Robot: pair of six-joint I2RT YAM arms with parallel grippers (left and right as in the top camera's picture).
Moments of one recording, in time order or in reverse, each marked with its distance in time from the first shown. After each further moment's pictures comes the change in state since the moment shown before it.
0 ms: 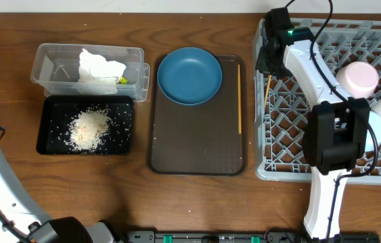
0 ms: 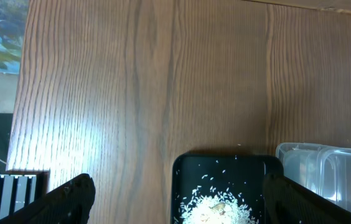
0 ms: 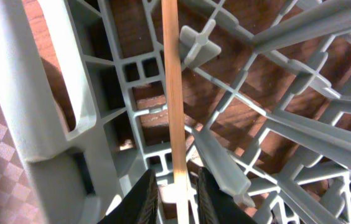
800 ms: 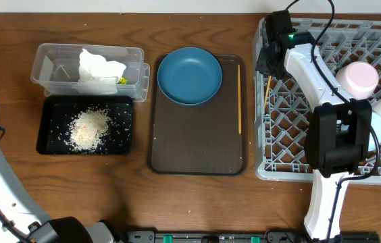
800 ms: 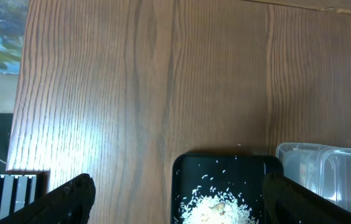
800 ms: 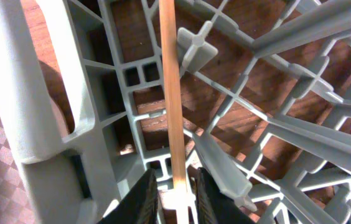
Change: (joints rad) left arm 0.000 0.000 0.000 0.000 0.000 0.000; right arm -0.003 -0.029 -0.065 0.071 -0.003 0.002
